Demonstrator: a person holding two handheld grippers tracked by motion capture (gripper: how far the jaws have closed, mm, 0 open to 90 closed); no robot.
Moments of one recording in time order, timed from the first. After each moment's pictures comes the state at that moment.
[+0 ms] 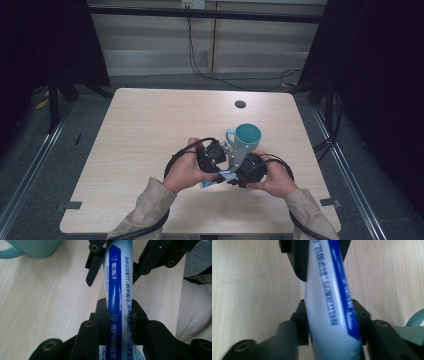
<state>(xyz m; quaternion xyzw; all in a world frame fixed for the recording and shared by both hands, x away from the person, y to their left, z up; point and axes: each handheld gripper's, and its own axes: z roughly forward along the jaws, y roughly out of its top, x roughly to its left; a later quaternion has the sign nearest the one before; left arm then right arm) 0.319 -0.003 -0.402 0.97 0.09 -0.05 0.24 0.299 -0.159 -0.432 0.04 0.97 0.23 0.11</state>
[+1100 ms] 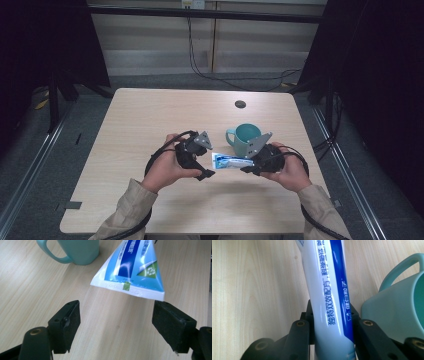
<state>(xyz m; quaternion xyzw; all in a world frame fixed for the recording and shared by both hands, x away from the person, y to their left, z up) 0.331 0.047 -0.399 0.94 0.12 0.03 0.32 0.310 -0.204 -0.413 0.13 0.95 0.25 0.10</state>
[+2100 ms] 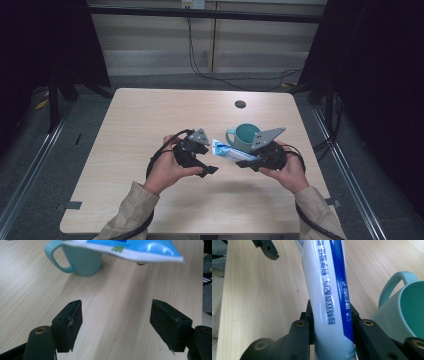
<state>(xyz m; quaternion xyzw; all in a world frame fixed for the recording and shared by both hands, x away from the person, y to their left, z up) 0.333 0.050 -0.402 0.91 0.16 0.02 0.37 0.314 -0.214 -0.412 0.19 0.90 0.38 0.08</state>
